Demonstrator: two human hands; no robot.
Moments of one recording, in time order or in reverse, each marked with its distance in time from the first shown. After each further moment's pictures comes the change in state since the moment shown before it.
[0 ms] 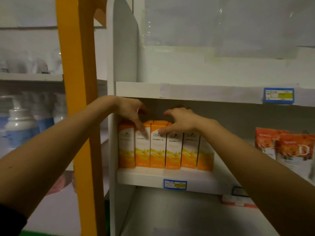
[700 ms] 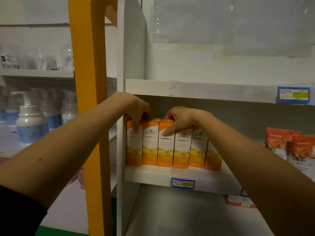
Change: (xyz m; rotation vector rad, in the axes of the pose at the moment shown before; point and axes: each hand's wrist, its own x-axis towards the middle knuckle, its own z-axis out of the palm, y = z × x) left_hand 0.025 -0.018 0.003 0.394 -0.098 -0.014; right_hand 0.027 -0.015 -0.004 0.080 -0.237 0.053
